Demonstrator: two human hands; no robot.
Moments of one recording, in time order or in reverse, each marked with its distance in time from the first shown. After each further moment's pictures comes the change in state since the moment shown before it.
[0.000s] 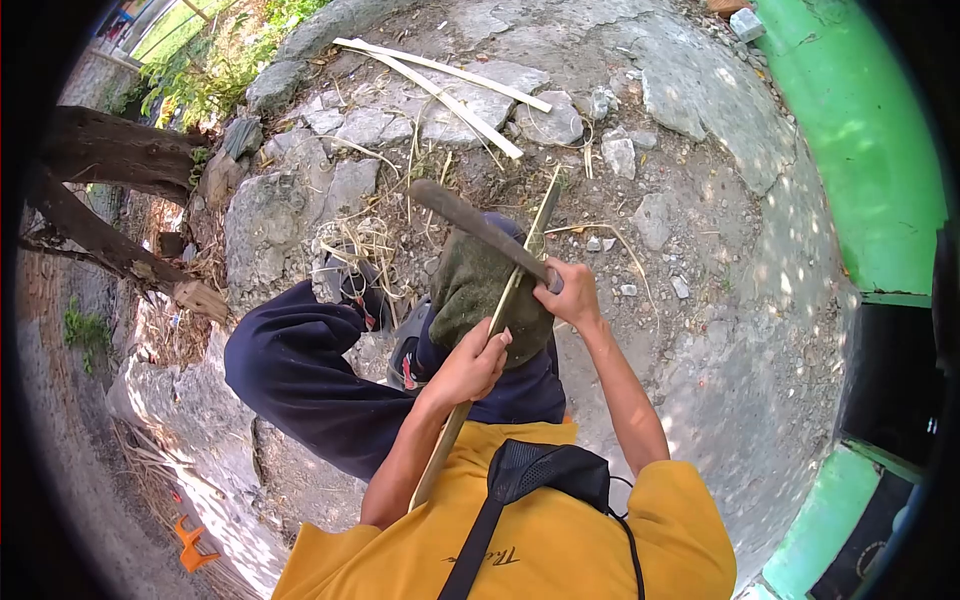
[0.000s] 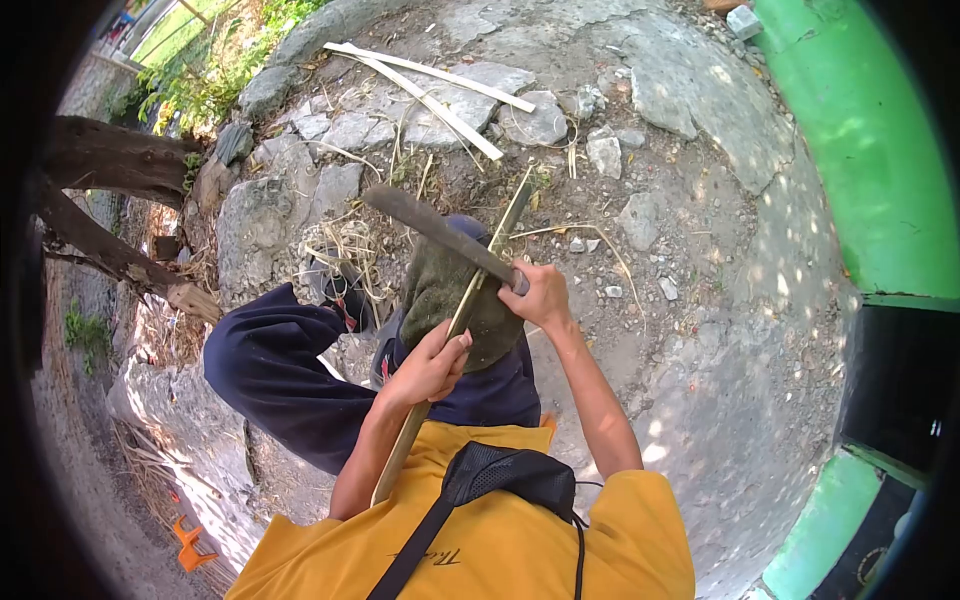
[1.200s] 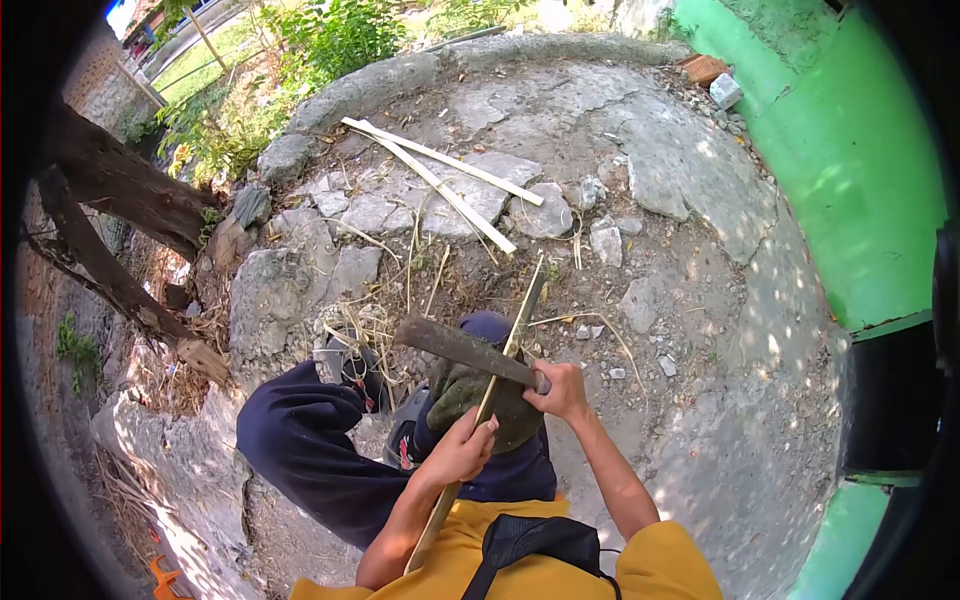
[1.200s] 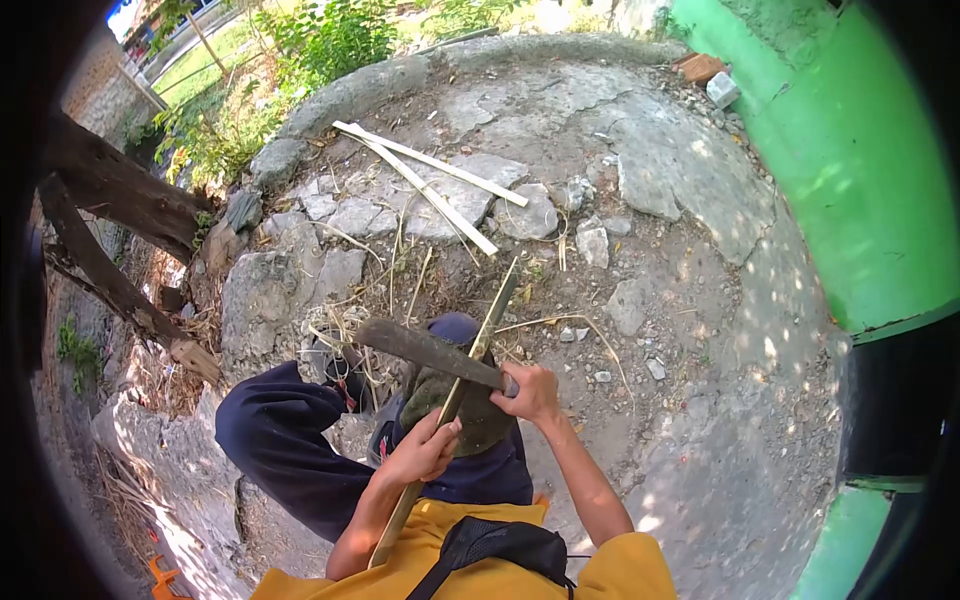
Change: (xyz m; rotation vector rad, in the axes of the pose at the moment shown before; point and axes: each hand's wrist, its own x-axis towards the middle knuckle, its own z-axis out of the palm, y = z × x) left_hand -0.010 0.011 -0.008 -0.066 -0.030 0.004; right_hand 0.004 0.001 -0.002 -0.023 0.113 -0.056
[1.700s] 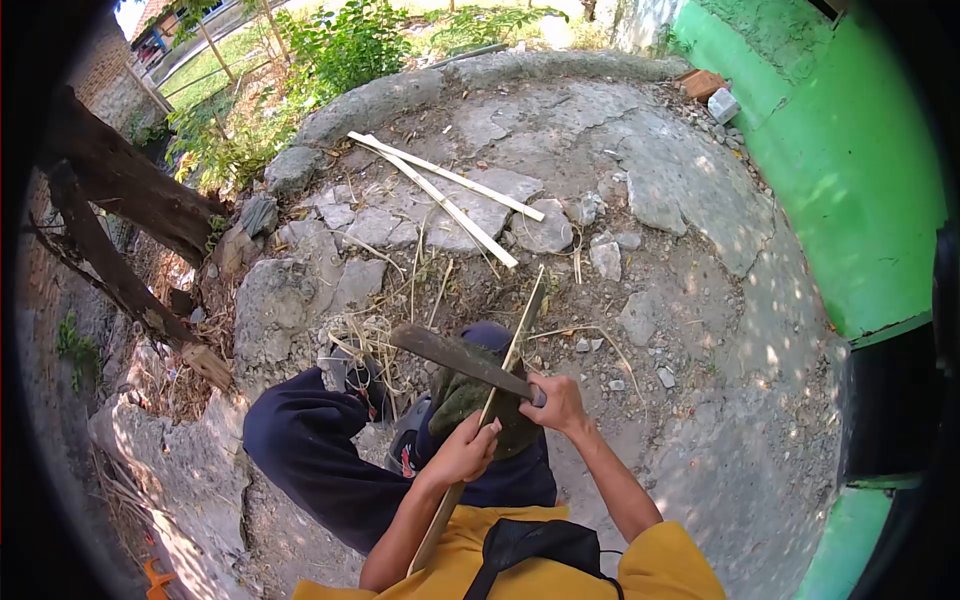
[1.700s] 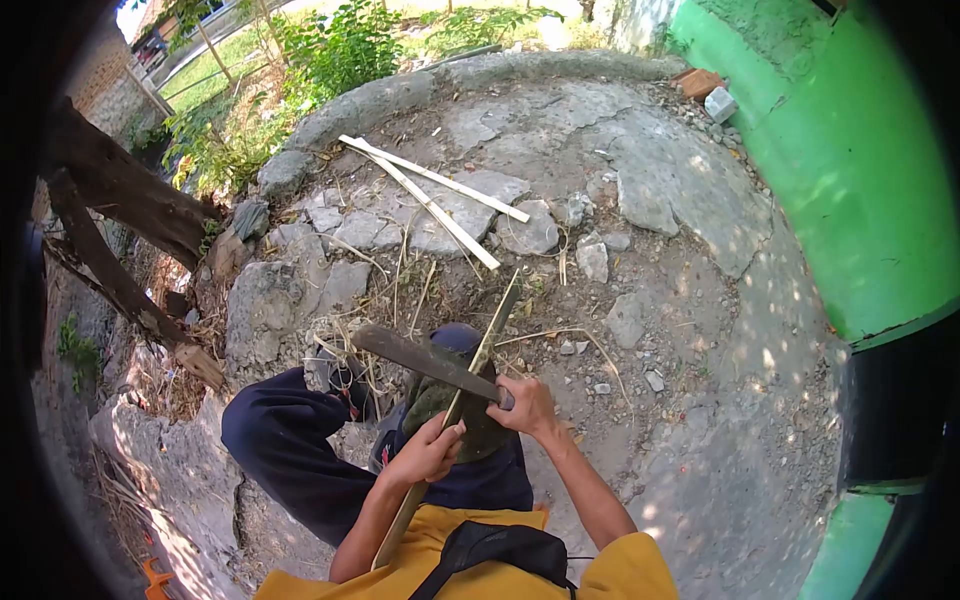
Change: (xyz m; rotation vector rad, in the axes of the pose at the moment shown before) left_hand 0.005 0.001 0.000 0.017 0.010 0.010; right_hand 0.000 -0.021 -0.012 0.024 -0.029 0.019
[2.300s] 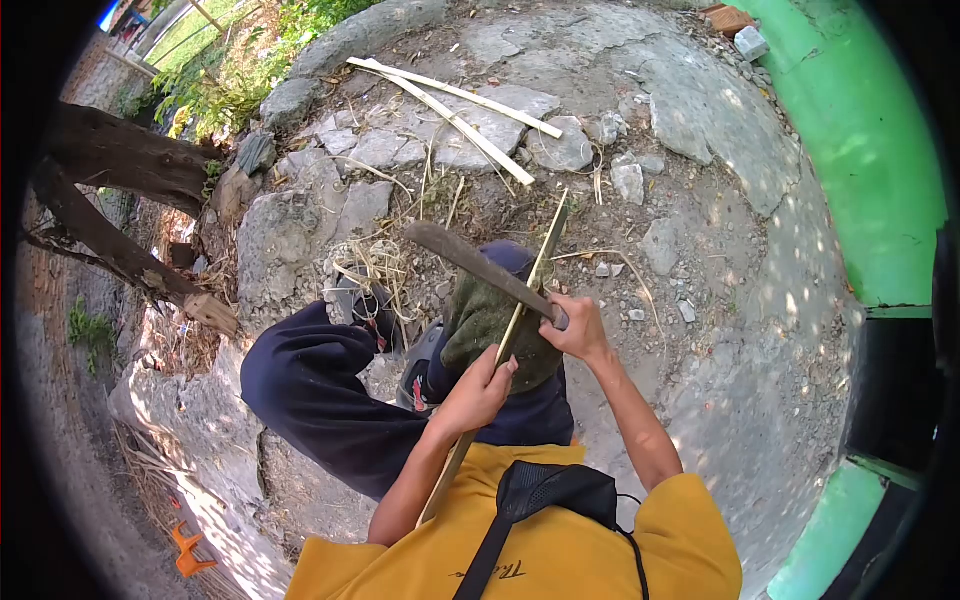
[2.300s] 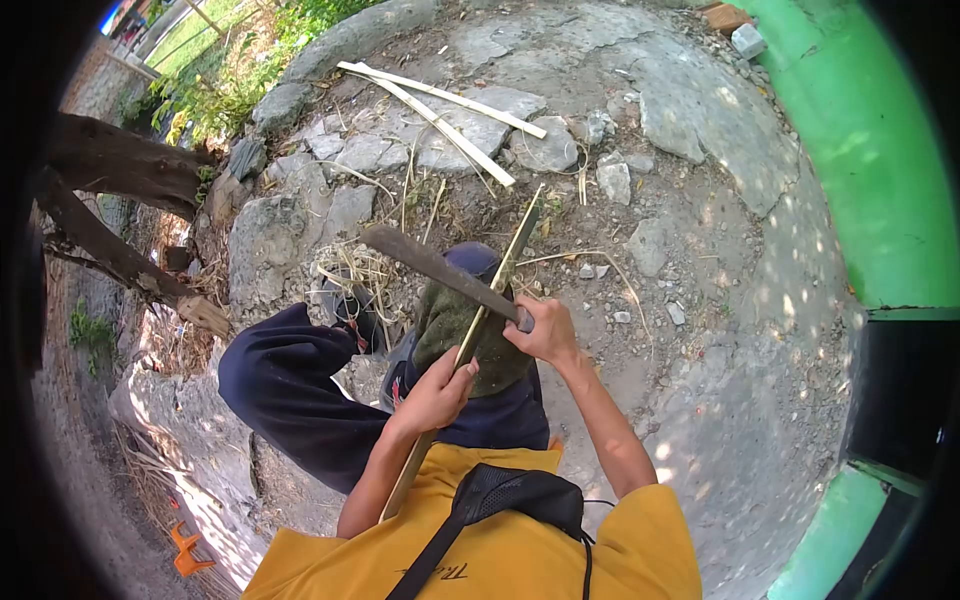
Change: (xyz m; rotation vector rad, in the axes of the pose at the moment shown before) left_hand 0.007 -0.031 -0.003 0.269 0.116 0.184; right_hand 0.007 0.005 0.003 0.050 -0.025 0.068
